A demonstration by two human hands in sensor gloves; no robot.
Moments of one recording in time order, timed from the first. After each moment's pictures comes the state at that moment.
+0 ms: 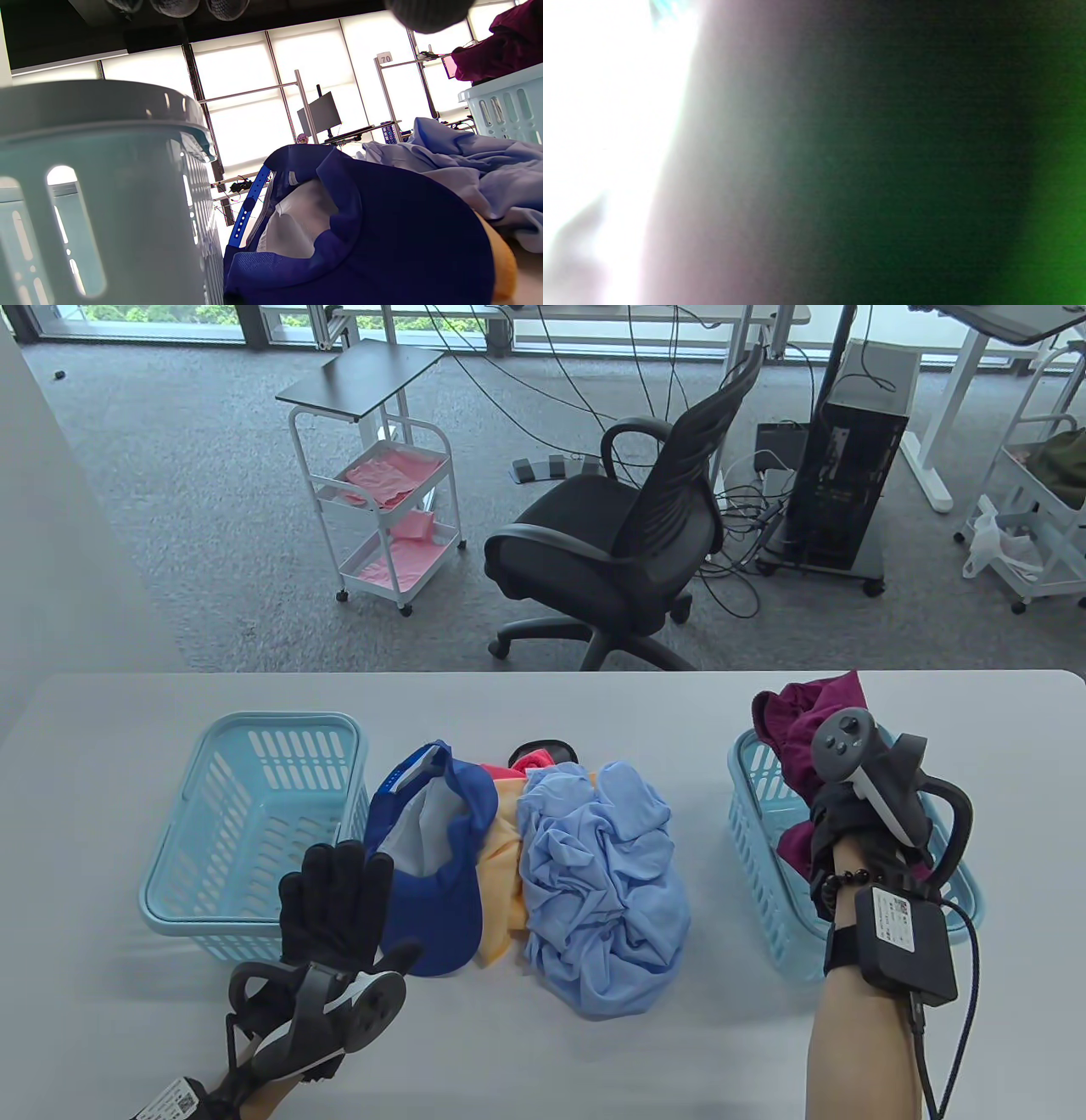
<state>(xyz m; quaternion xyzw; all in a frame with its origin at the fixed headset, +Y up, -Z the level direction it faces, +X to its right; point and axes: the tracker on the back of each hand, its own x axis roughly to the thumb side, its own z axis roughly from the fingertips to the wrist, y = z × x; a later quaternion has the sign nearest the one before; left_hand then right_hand) -0.222 -0.664 -0.273 0.15 -0.15 -0.11 0.97 0.267 -0.586 -0.413 -0.20 -0.02 0.98 0.07</state>
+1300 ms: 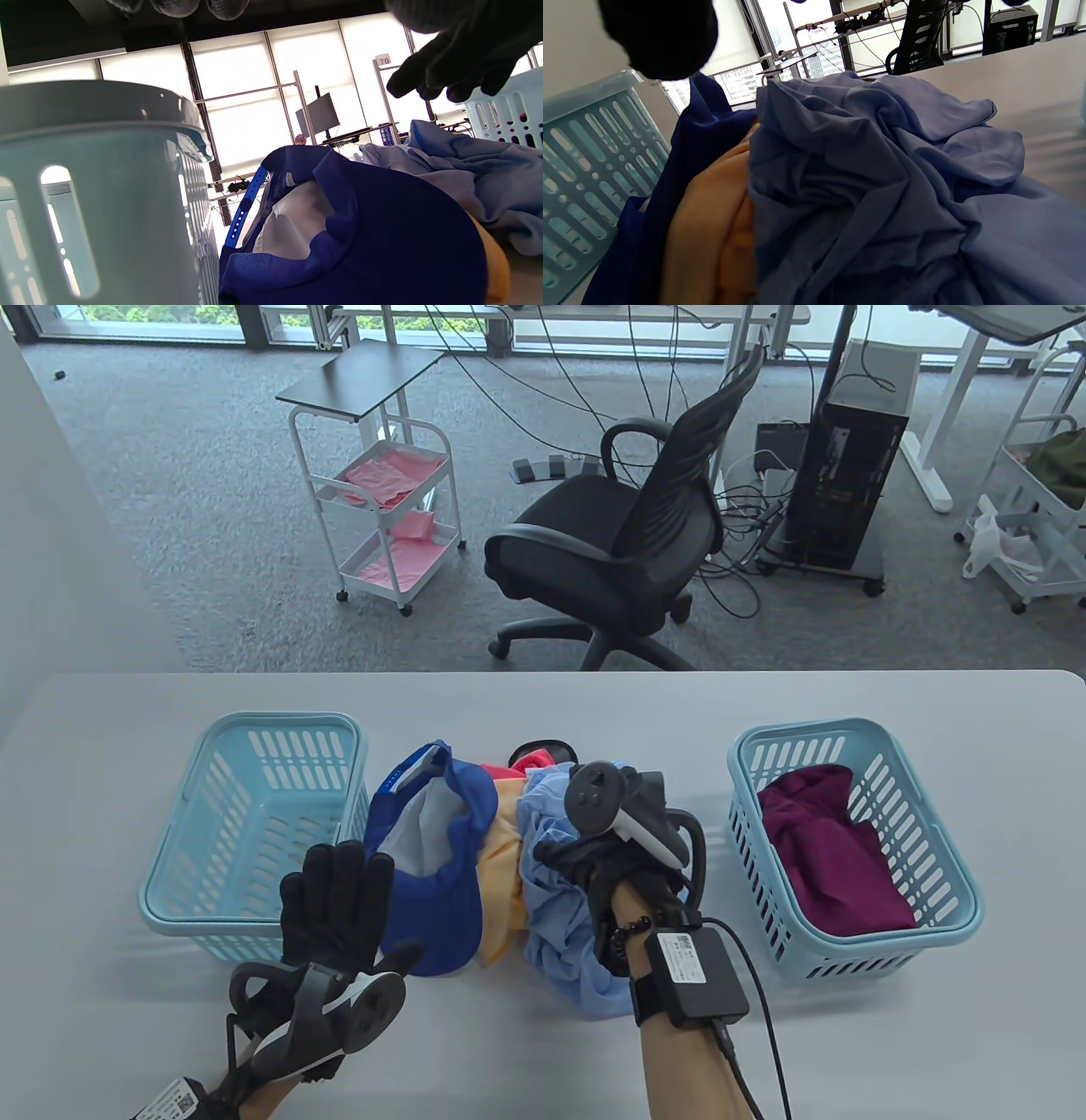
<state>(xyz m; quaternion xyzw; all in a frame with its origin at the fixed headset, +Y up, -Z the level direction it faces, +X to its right) -0.221 -0.664 -0.273 0.15 -0.15 -0.11 0.97 0.037 -0.657 -0.411 0.06 0.14 0.98 0.14</state>
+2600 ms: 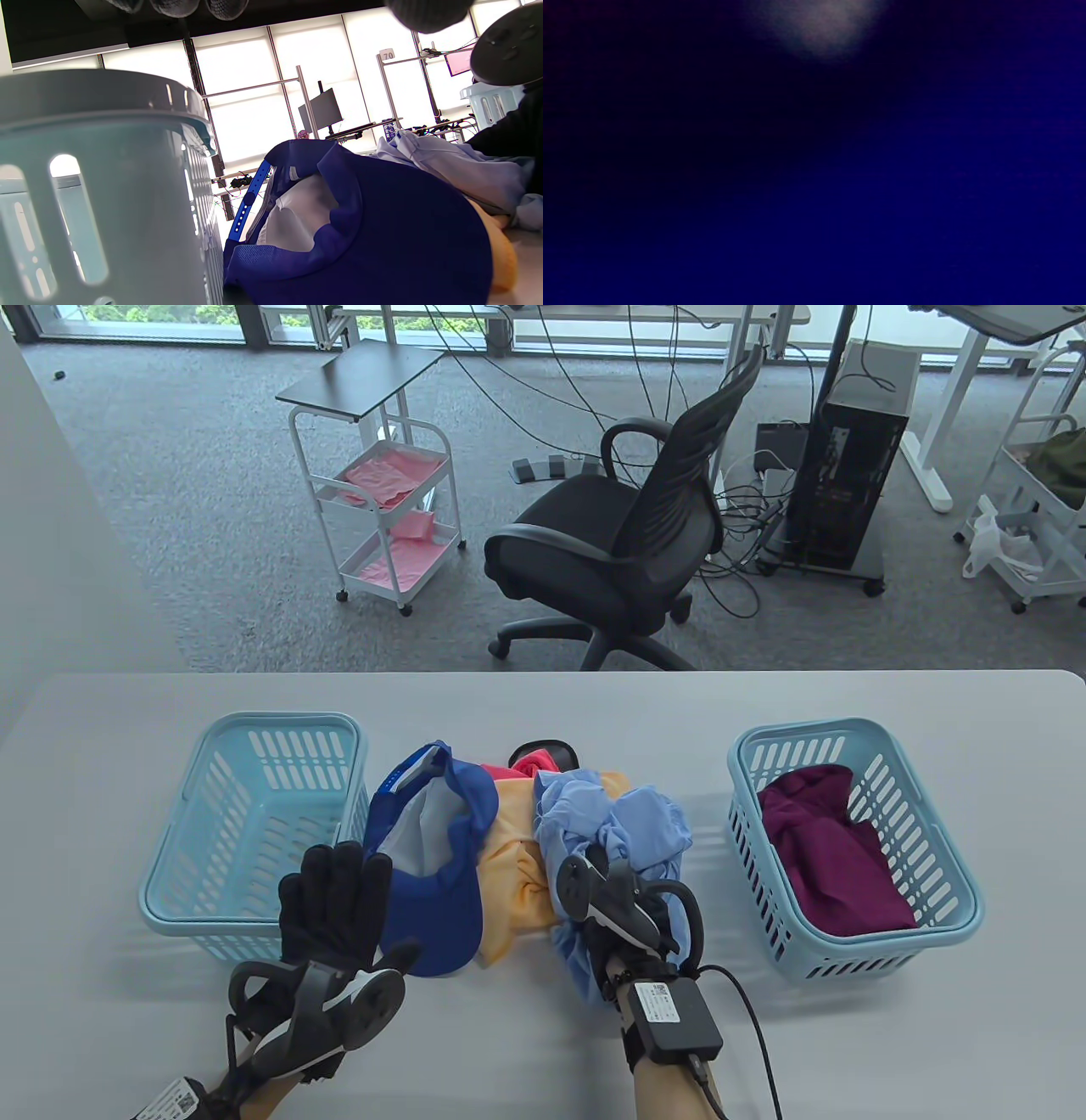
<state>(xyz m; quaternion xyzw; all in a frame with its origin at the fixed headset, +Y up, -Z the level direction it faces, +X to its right) -0.222 -0.662 -0.274 0.14 -0.15 -0.11 0.97 0.052 -0.757 -0.396 0.02 0.02 1.00 -0.01</state>
